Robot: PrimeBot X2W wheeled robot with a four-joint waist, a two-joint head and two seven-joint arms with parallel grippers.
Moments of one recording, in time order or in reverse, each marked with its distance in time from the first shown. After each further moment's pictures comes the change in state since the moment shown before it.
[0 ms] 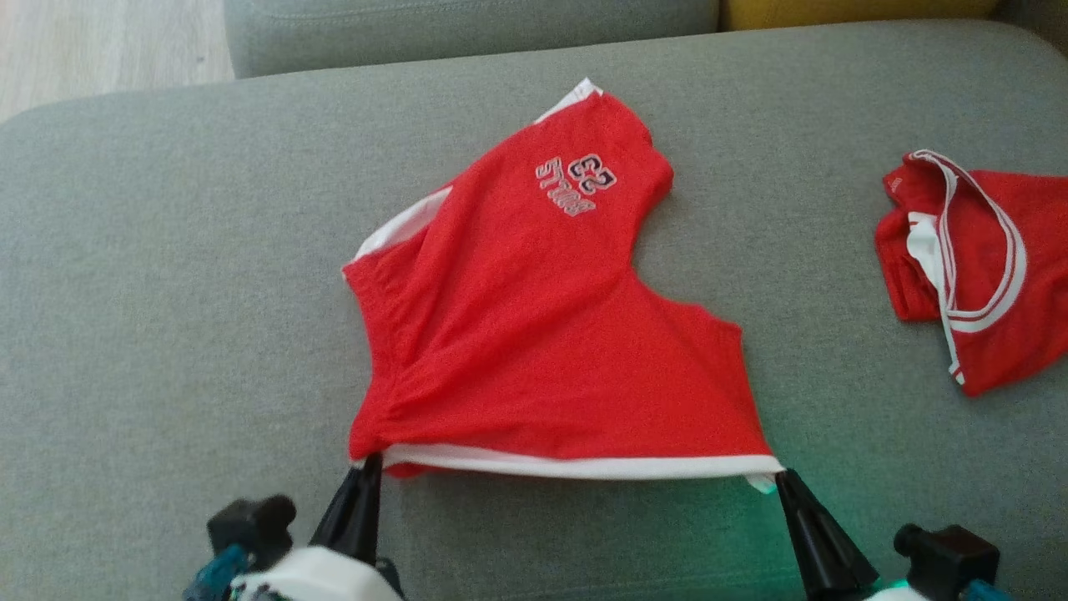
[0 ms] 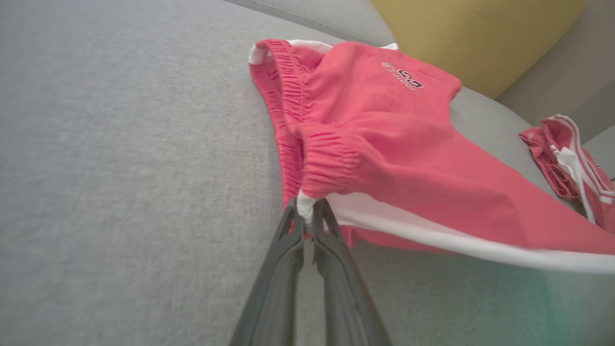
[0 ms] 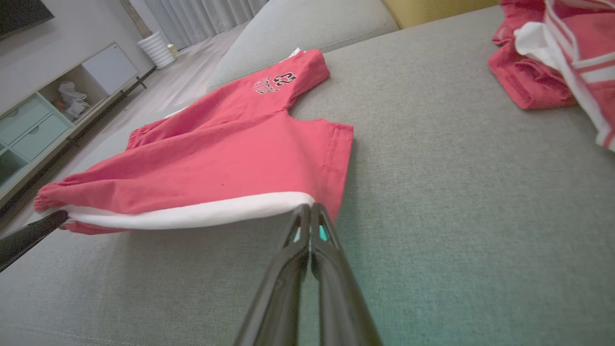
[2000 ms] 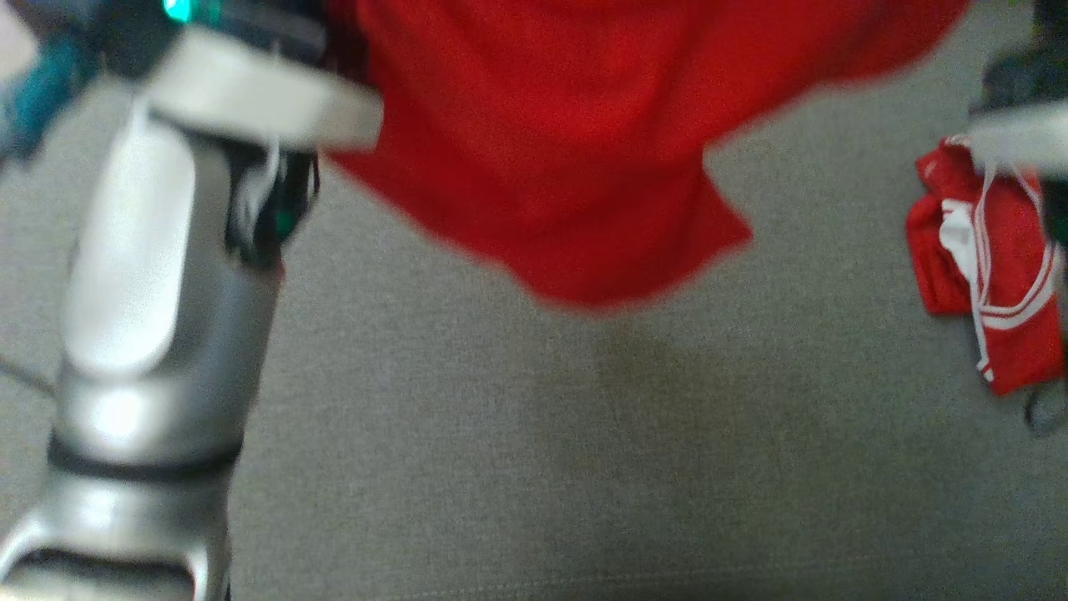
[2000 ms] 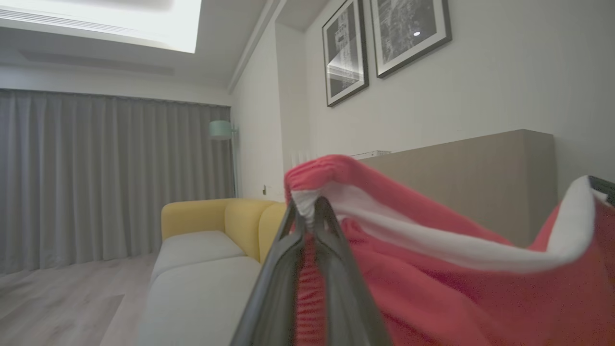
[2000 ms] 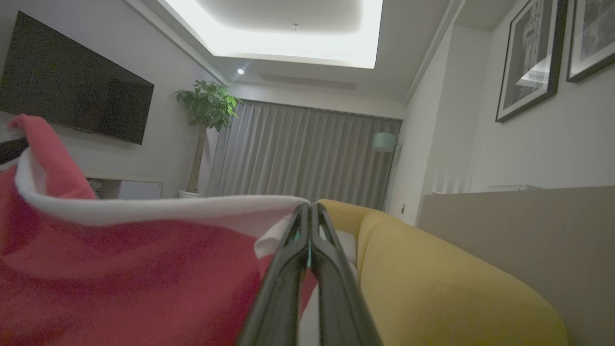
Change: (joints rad) left arm -0.865 -0.011 0.069 -0.049 0.206 -0.188 -0.015; right arm -0.909 -0.265 -0.058 -0.080 -0.042 0.000 0.046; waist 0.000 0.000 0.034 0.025
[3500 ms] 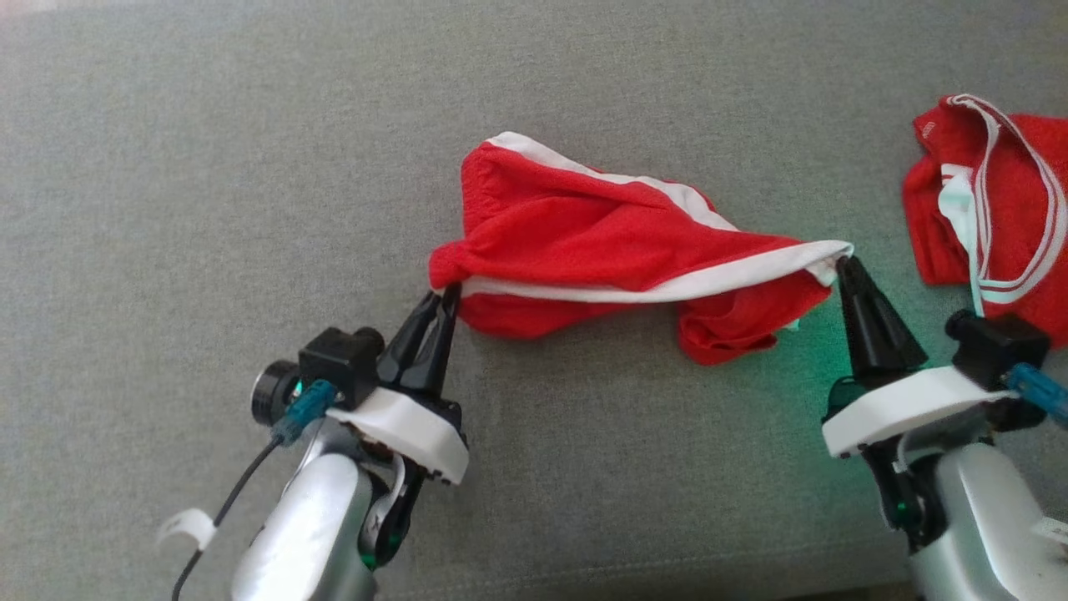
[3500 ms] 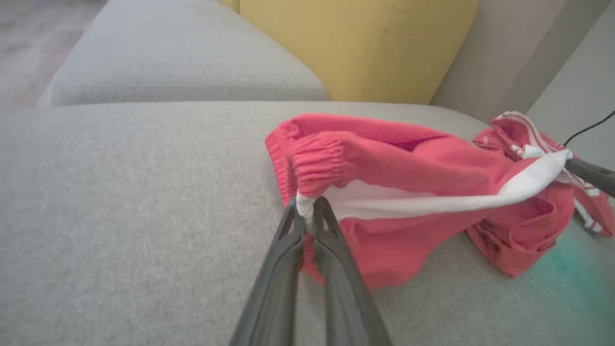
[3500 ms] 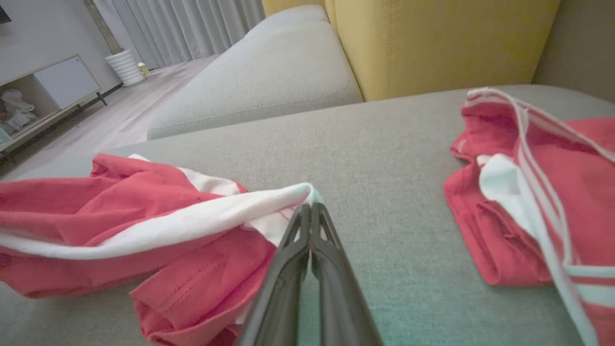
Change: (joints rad) left arm 0.472 -0.067 -0.146 0.283 0.009 0.040 -0.084; right arm 0.422 0.199 -0.021 0.385 0.041 0.000 -0.102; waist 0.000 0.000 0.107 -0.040
